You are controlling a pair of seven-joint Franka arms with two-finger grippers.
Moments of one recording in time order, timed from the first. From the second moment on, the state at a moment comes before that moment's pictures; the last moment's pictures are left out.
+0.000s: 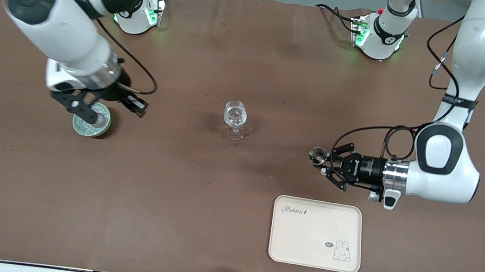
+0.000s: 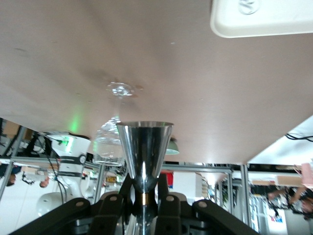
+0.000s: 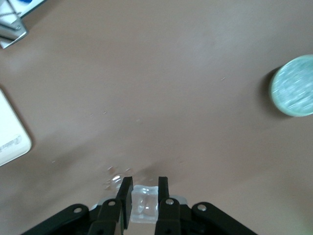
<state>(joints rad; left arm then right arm) 0.01 0.63 -0.19 -1.52 -1.01 1.82 -1.11 0.18 0.26 0.30 -1.47 0.01 1.77 0.99</state>
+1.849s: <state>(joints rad) 0.01 1.00 -0.11 -1.29 -1.48 2.00 -0.69 0.31 0.42 0.48 -1.67 -0.08 2.10 1.36</state>
